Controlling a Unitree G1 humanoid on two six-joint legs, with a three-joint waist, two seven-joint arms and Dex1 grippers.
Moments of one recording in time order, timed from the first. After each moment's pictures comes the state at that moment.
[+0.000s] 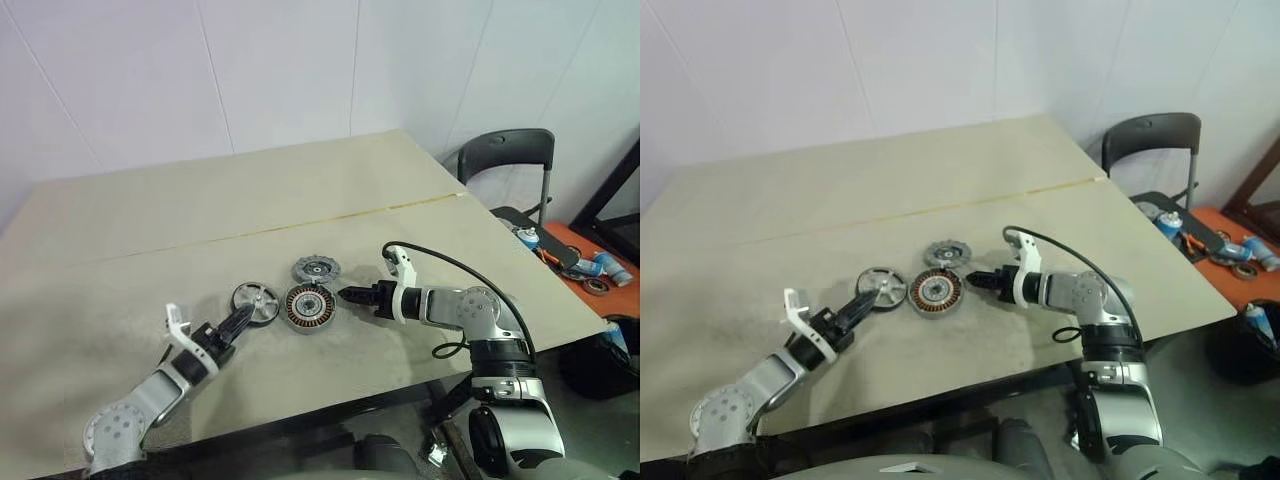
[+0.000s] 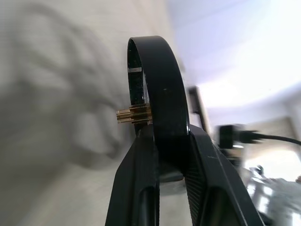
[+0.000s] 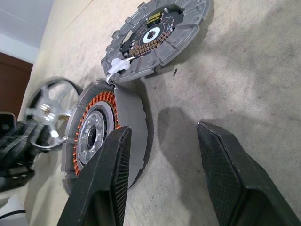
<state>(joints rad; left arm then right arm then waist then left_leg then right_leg) 0.04 0.20 0.39 -0.12 -1.34 0.97 -0.25 -0.52 -0.24 -0.16 0.23 0.65 1.26 0.44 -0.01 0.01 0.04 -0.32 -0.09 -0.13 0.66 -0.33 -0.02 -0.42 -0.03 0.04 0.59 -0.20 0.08</state>
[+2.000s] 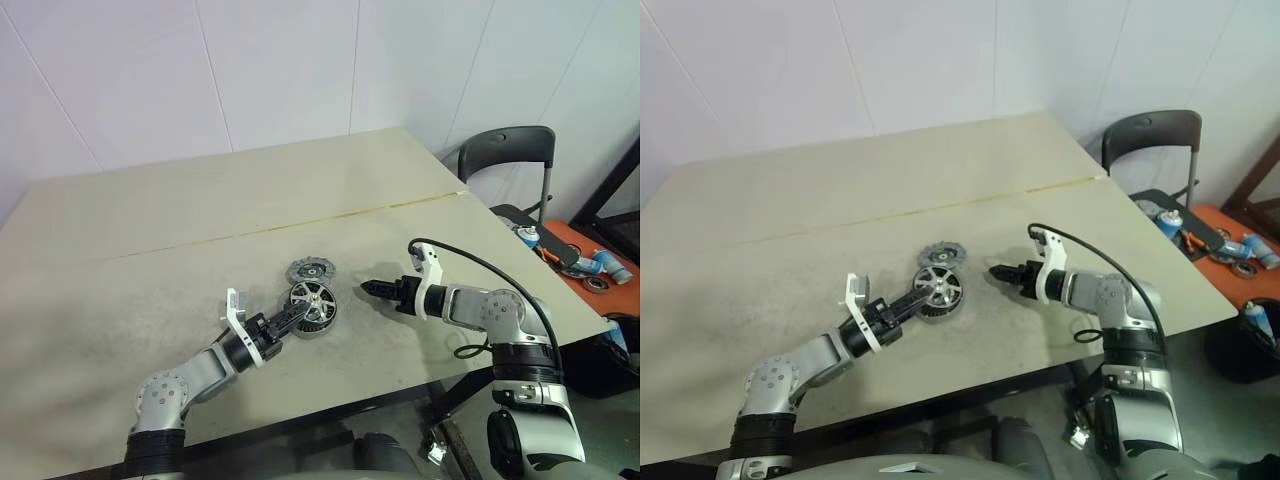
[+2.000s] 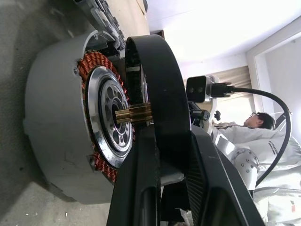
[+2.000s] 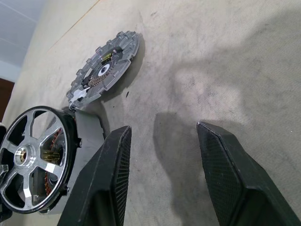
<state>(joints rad) -0.05 0.16 0.20 0.01 -1.33 1.03 -0.30 -0.48 -0.32 -0.19 0.20 0.63 1.20 0.48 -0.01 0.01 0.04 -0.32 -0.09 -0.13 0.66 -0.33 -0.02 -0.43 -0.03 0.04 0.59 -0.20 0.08</state>
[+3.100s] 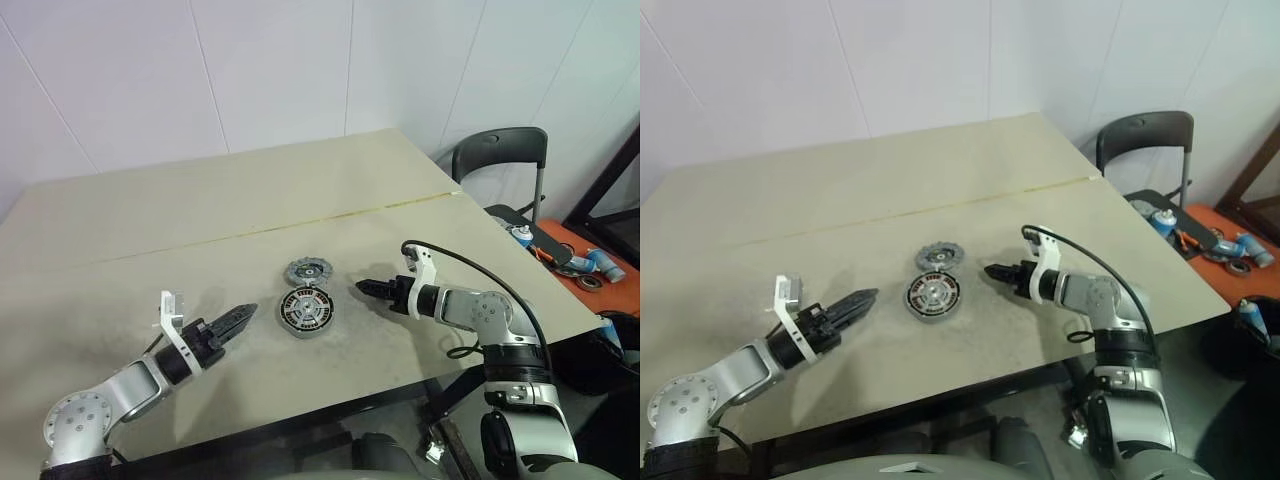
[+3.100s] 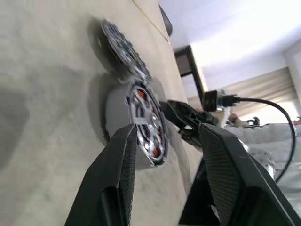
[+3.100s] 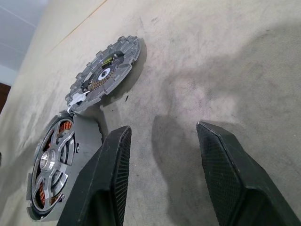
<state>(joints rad) 0.08 0.42 0.38 -0.16 -1.47 1.08 -0.24 -0.48 -0.30 -0.16 0.20 0.60 1.14 0.50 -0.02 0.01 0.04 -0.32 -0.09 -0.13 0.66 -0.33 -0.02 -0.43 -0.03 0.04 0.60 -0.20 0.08</state>
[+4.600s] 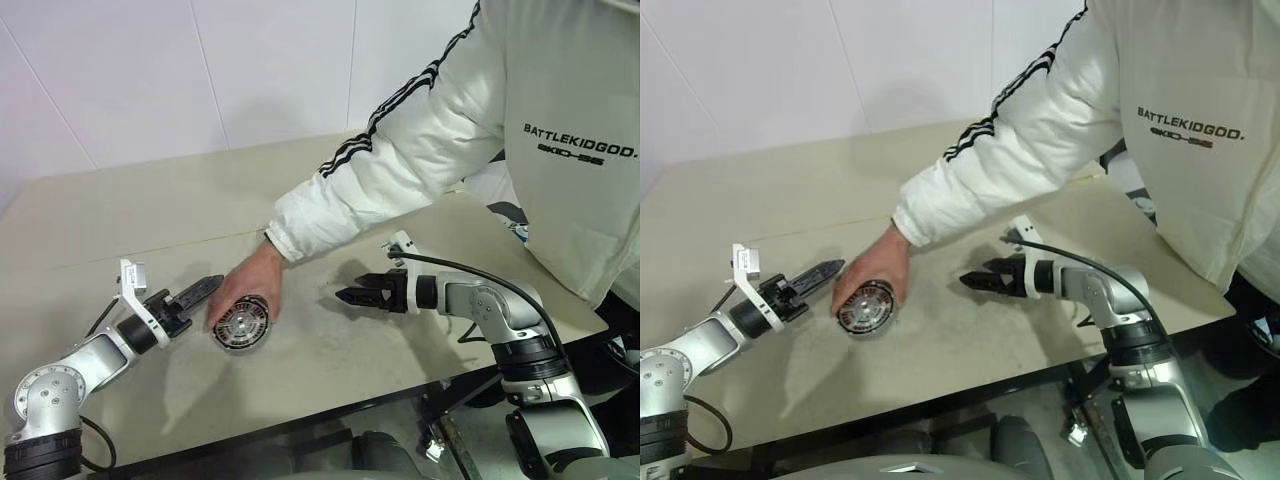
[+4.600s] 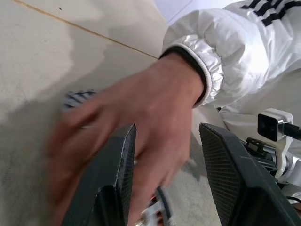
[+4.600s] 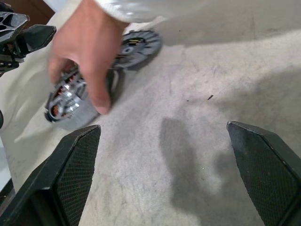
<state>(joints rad) -0.02 0.55 0.44 -0.12 -1.25 0.97 -0.42 -0.51 -0.45 0.09 0.06 0.56 1.03 0.79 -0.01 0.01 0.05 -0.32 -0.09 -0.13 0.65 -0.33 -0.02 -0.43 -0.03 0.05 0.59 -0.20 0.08</state>
